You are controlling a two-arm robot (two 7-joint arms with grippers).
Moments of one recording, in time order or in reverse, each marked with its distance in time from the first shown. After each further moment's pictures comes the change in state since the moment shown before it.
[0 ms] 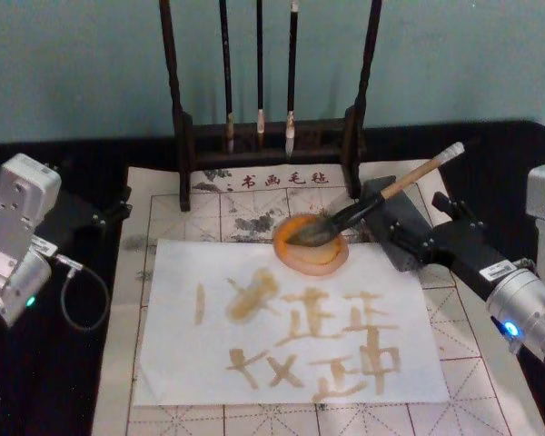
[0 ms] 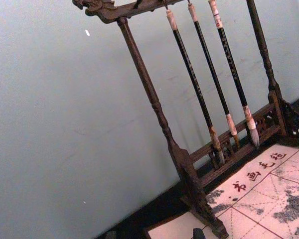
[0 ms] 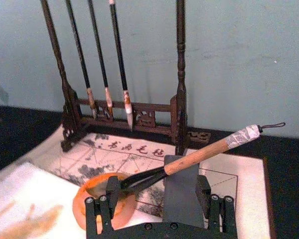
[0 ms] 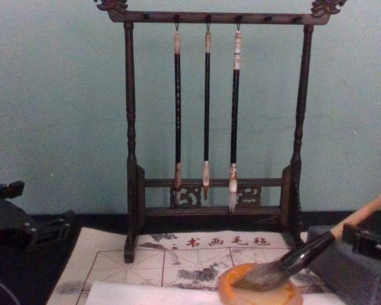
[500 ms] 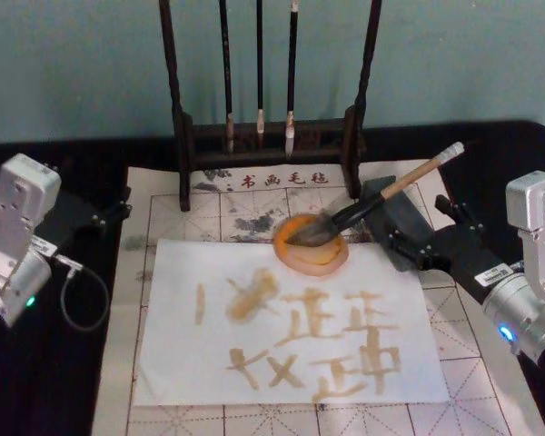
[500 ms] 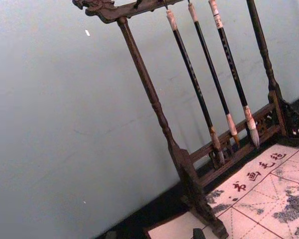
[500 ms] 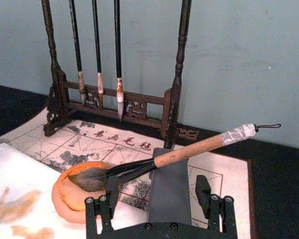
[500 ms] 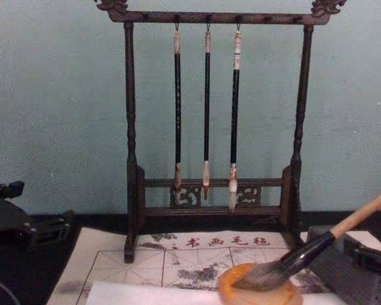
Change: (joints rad) left arm 0.000 0.000 0.000 0.000 0.000 0.000 0.000; right arm 0.010 -0.012 -0.017 0.031 -0.146 -0.014 -0.048
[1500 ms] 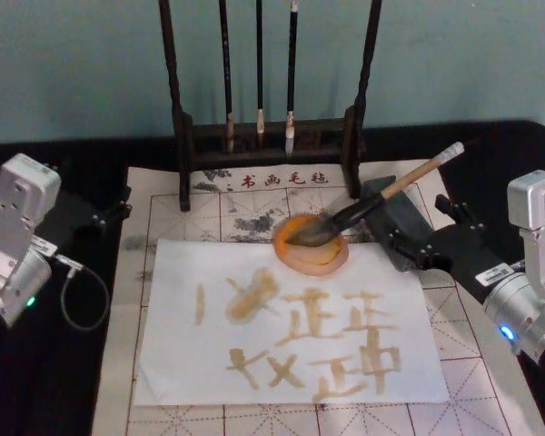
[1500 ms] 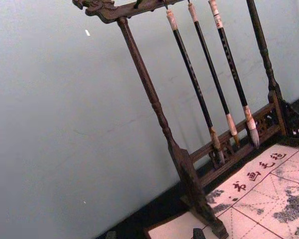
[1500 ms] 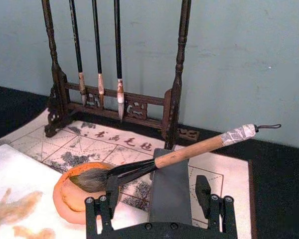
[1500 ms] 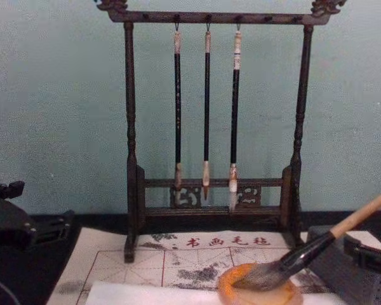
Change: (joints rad) left arm 0.000 0.000 0.000 0.000 0.000 0.000 0.000; right arm 0.000 0.002 0.001 -0.003 0.009 0.001 0.003
